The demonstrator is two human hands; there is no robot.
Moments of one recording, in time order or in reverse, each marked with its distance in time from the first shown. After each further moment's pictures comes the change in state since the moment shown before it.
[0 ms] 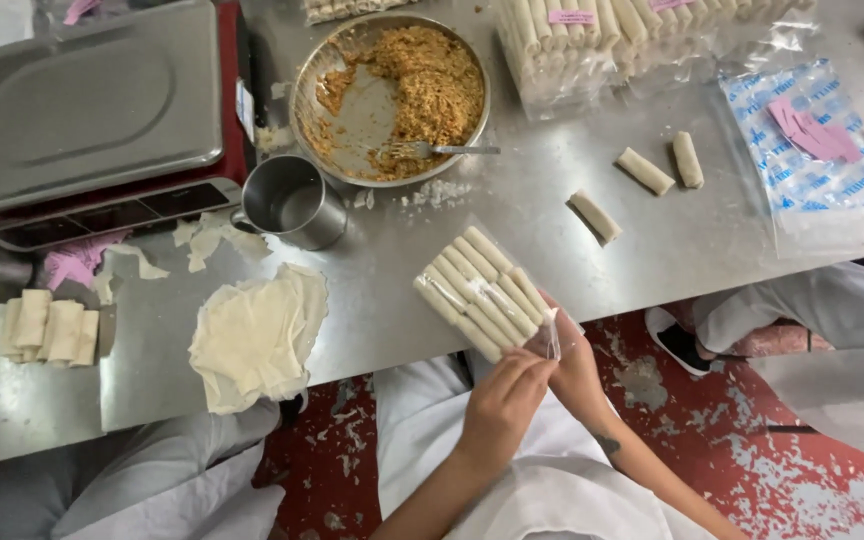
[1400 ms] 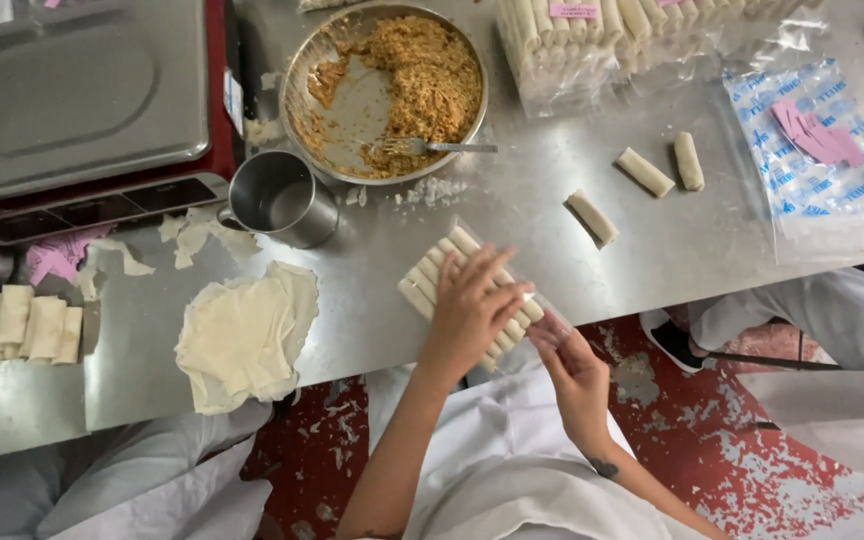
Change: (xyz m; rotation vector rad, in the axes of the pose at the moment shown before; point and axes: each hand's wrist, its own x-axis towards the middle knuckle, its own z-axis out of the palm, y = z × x) left_hand 0.047 -0.106 0.010 0.296 -0.340 -0.078; right_hand -0.020 0.035 -0.003 0.060 0.289 0.002
